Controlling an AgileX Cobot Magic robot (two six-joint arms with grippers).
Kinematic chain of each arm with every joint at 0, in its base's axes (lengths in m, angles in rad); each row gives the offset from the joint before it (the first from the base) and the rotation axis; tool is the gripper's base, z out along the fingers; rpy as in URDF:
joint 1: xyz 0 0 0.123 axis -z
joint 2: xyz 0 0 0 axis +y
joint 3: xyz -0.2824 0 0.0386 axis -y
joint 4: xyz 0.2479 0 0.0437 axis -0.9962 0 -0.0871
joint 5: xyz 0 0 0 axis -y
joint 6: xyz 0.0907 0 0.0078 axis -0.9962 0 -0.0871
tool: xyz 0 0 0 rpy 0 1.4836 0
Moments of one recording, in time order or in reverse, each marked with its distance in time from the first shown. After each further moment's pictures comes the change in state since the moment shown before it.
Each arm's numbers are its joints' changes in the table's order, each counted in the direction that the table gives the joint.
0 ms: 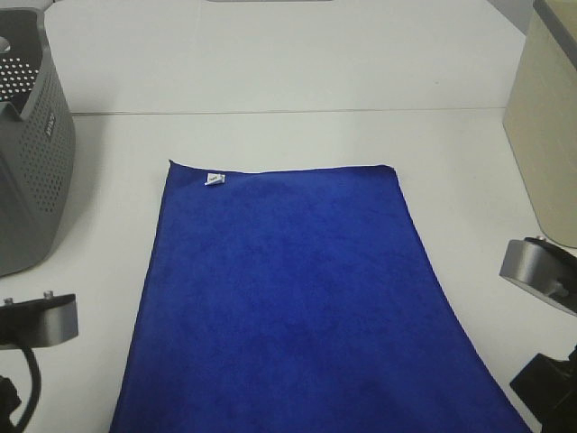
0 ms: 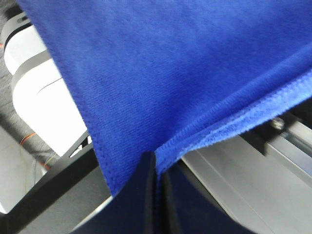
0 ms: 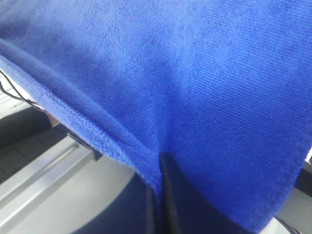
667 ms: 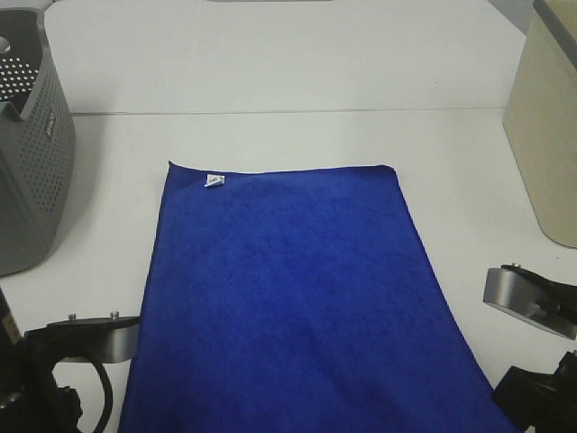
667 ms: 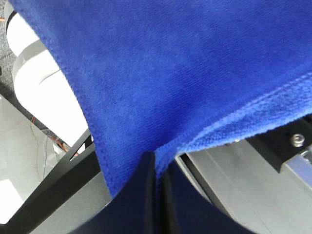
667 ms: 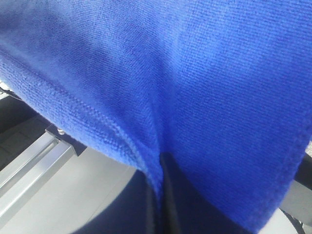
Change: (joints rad) left arm 0.089 0.187 0.070 0.016 0.031 -0.003; right arm 0.000 0.128 -0.001 0.034 0.001 0.008
